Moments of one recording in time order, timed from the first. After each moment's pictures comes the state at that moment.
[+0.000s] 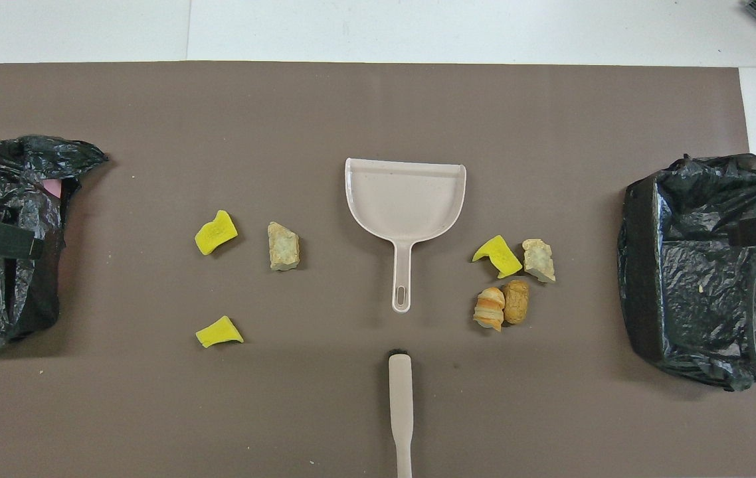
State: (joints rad) left arm -0.16 -0.06 0.06 -1.50 -0.04 1.41 0.10; right arm 0.01 -0.11 -0.05 -1.60 -0.03 1.55 -0.06
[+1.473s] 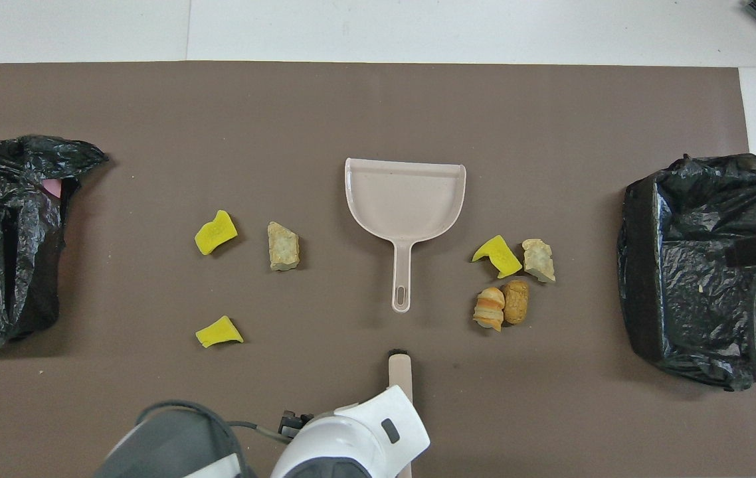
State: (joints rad) left arm -1.00 -0.23 0.03 -2.14 -0.06 1.84 -0.63; right arm 0.01 -0.13 -0.05 -1.63 -0.03 1.49 -0.06
